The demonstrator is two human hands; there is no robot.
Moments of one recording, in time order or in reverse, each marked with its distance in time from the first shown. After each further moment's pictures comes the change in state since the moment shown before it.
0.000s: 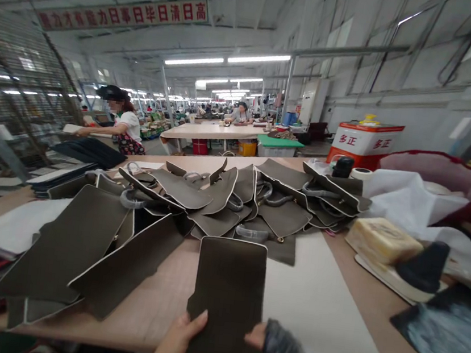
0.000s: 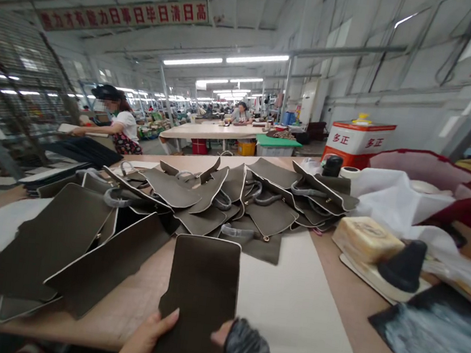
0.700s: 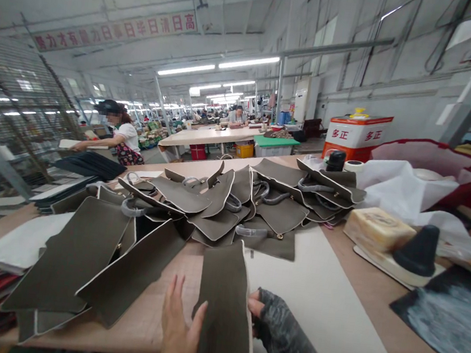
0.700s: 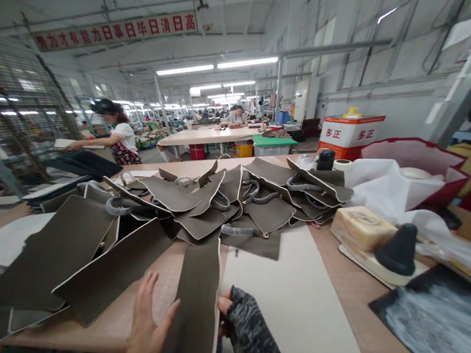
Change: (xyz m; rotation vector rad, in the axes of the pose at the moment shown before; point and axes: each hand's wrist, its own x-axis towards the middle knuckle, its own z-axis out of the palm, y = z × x) left_hand -0.016 0.021 0.014 0.711 0.427 0.815; right_hand 0.041 -0.036 0.015 0.898 -0.241 0.406
